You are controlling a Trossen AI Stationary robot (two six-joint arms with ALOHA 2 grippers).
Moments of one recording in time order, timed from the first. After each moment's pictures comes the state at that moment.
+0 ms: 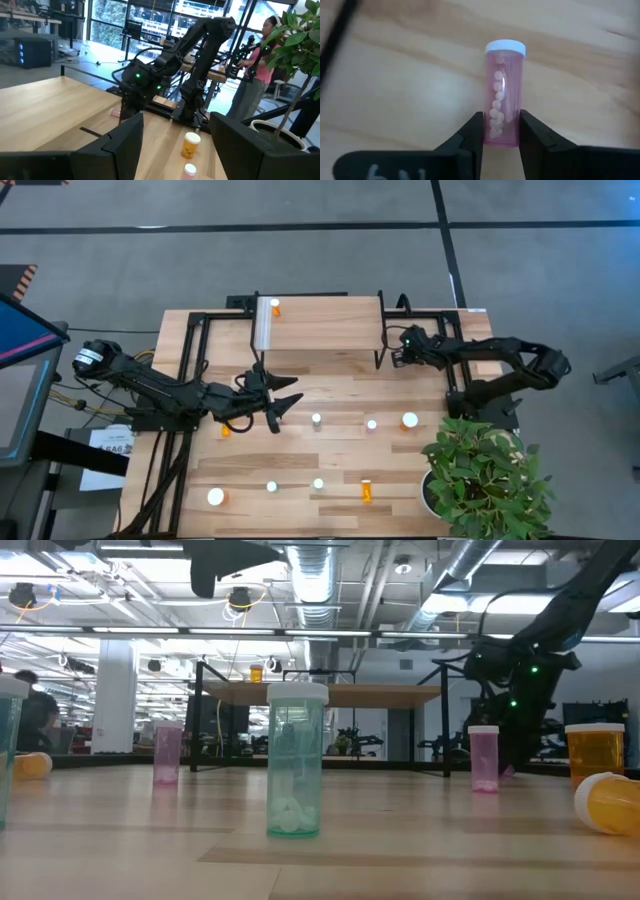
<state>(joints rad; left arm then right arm) -0.29 1.20 0.61 0.61 -0.61 -0.24 -0.72 1.34 0.44 -0.24 0.37 0.51</state>
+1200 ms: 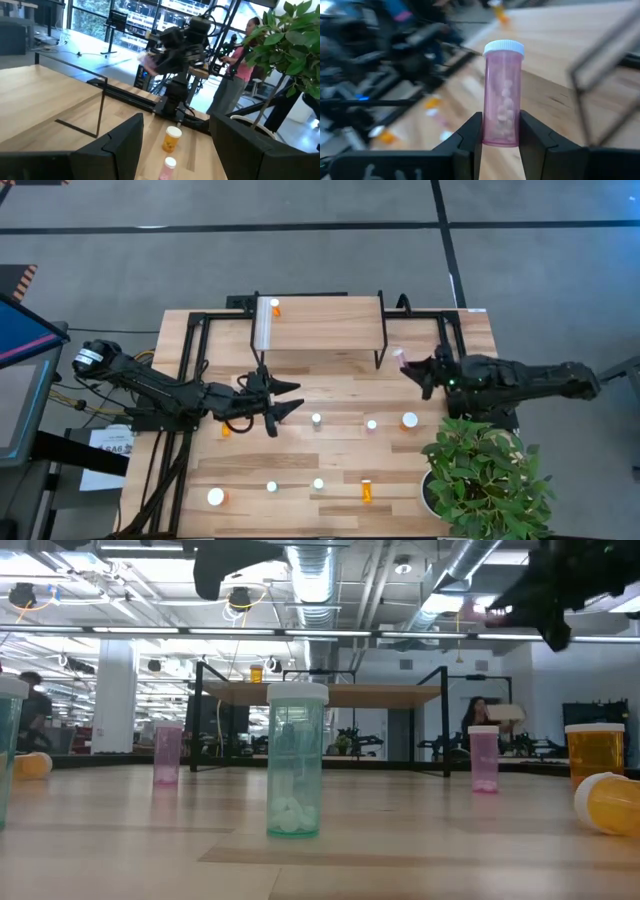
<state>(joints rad) -0.29 1.20 0.61 0.60 -0.51 -0.31 0.08 0.41 0.44 -0.26 0.40 0.64</state>
